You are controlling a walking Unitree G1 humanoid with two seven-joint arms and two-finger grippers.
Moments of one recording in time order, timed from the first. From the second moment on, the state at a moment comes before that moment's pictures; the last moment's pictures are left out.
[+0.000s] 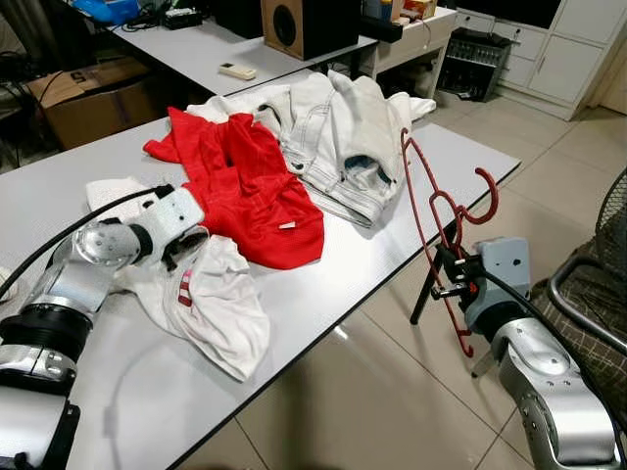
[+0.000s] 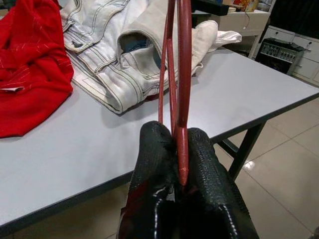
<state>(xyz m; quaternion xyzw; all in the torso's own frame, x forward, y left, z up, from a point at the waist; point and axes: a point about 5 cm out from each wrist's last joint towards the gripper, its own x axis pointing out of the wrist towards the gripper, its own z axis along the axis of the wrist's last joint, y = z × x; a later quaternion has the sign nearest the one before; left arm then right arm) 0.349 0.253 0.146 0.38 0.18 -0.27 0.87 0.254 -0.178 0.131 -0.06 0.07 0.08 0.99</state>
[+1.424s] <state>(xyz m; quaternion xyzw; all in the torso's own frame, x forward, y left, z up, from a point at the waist) 0.377 0.242 0.237 0.27 0.02 -0.22 0.94 0.218 -0.138 0.147 -0.03 0.11 0.45 0.89</state>
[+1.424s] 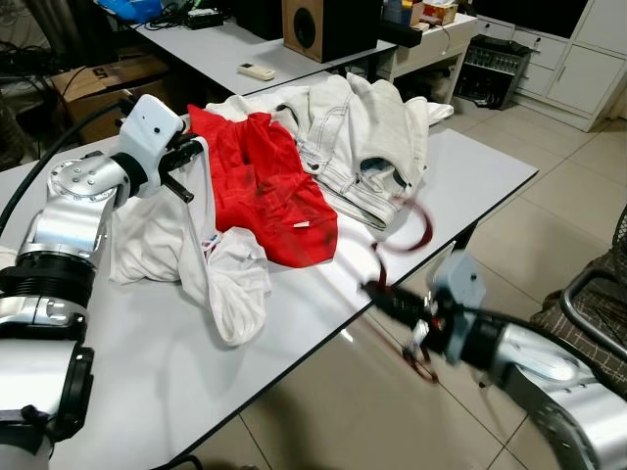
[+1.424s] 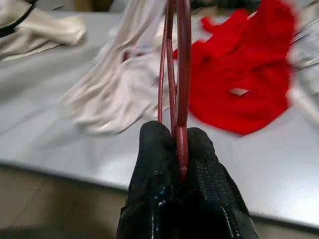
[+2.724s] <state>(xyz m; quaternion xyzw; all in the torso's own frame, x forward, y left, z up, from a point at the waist) 0.338 0.208 0.260 0.27 0.03 -0.30 0.91 0.260 -0.087 0.141 0.04 0.14 0.48 0.86</state>
